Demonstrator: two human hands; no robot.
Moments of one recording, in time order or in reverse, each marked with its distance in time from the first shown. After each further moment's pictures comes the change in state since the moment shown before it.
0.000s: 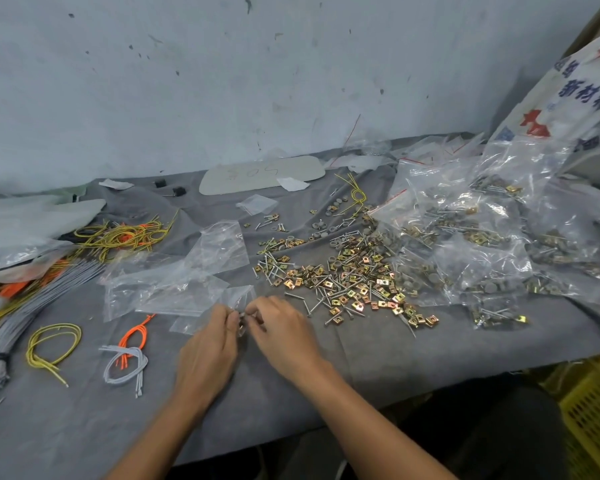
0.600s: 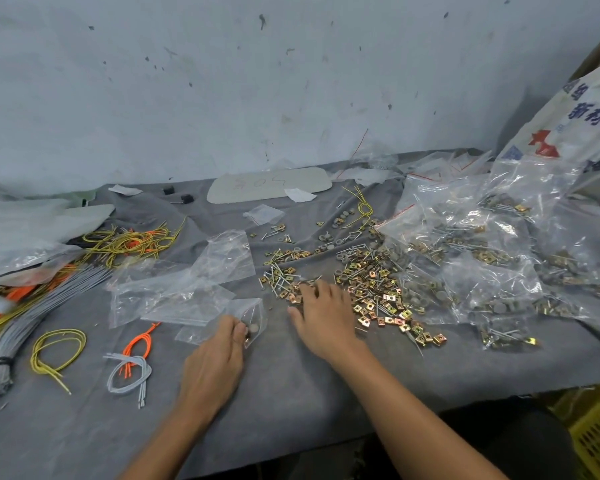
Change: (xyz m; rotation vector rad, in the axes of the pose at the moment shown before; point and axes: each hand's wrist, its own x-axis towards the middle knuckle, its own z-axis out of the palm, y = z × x) left_hand 0.000 0.002 -0.002 -0.002 0.008 0.028; right_hand 0.035 0.052 -0.032 -0.491 -0.188 0.185
